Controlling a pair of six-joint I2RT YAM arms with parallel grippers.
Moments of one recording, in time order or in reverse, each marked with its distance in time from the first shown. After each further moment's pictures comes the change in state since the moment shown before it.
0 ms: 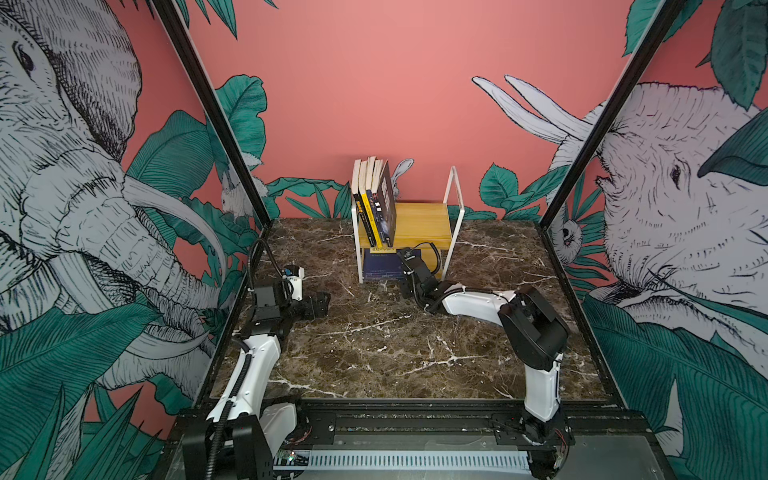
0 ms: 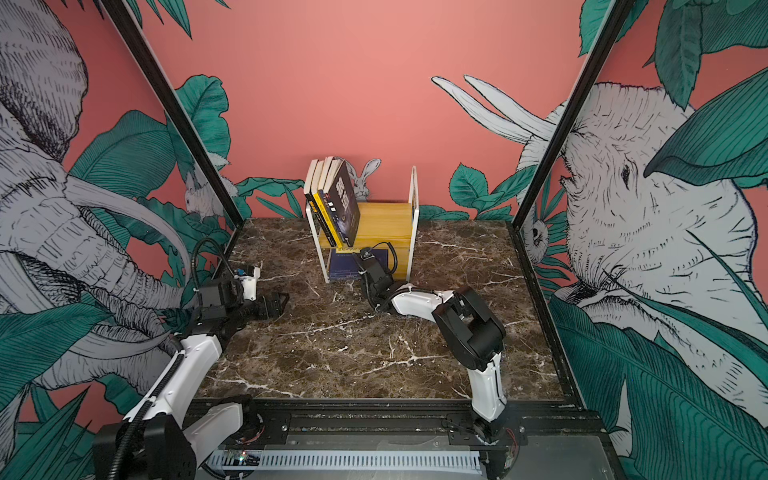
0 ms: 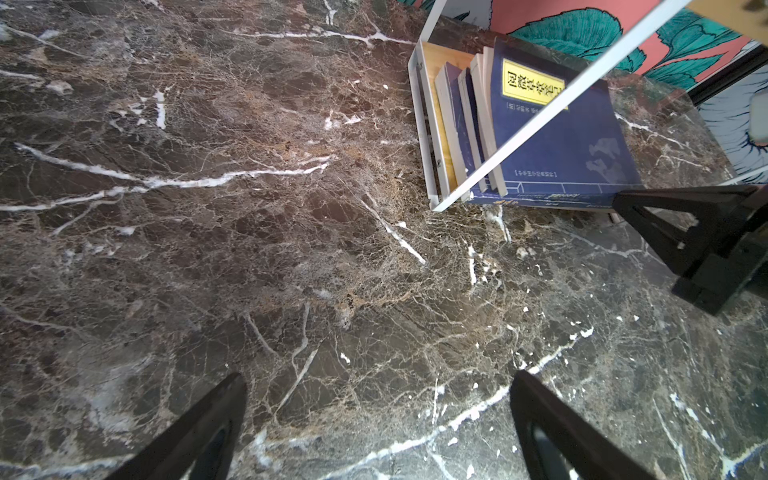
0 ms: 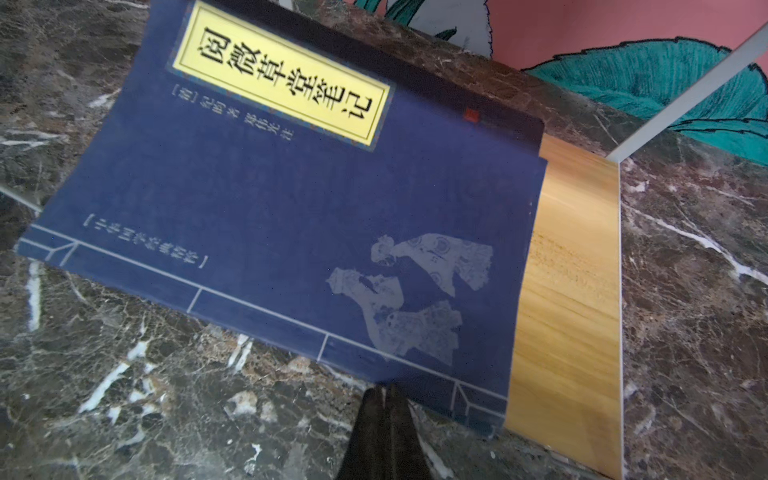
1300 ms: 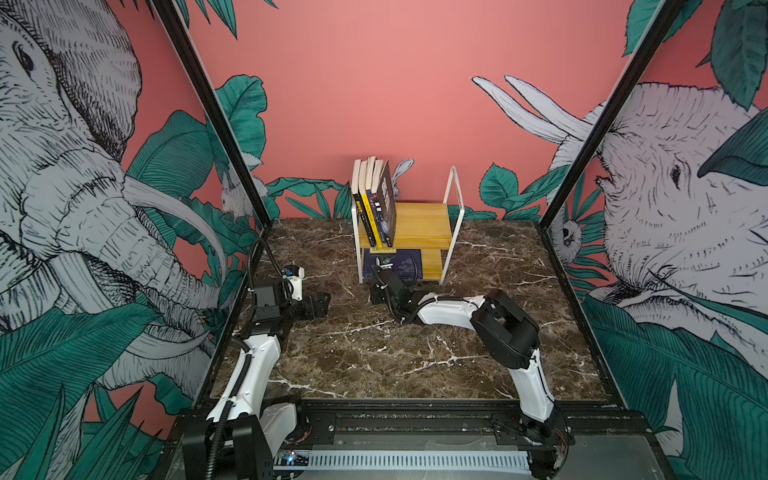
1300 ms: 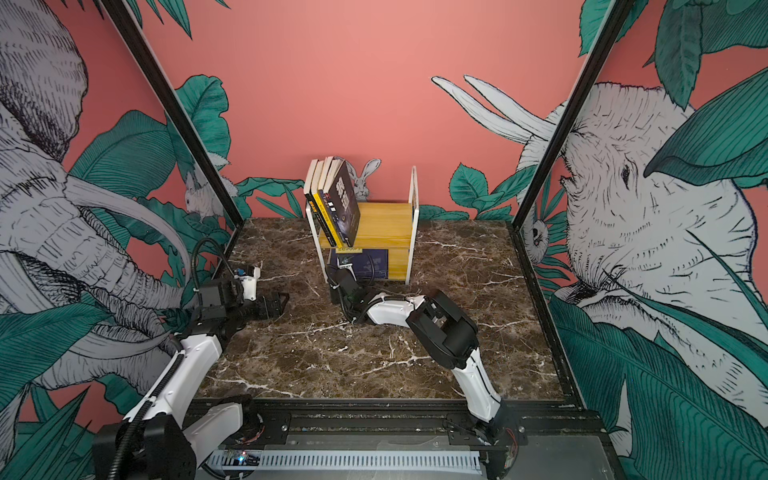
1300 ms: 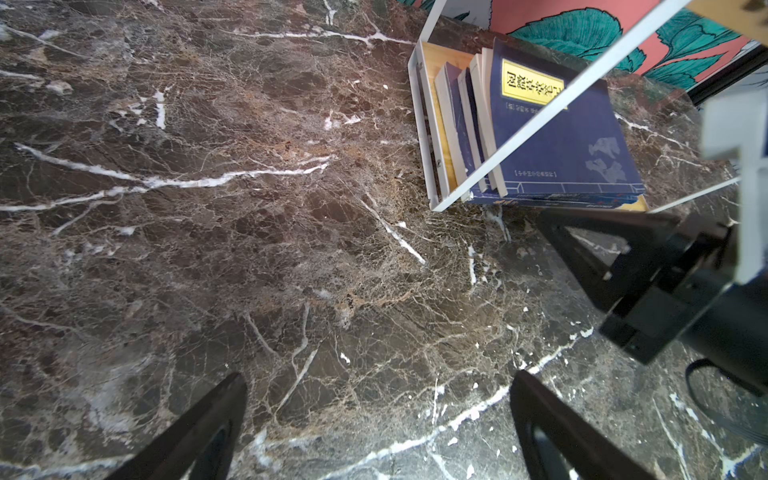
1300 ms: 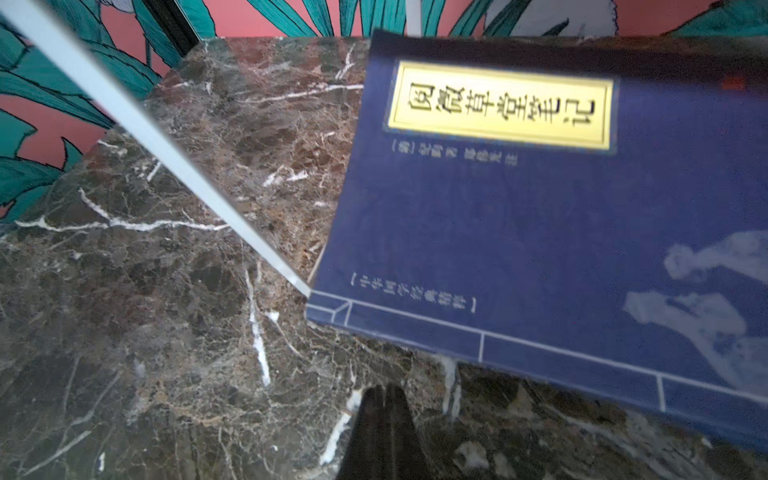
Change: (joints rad) left arm 0.000 0.000 0.000 0.000 0.000 0.000; right arm 0.156 0.158 0.121 0.128 0.001 0.299
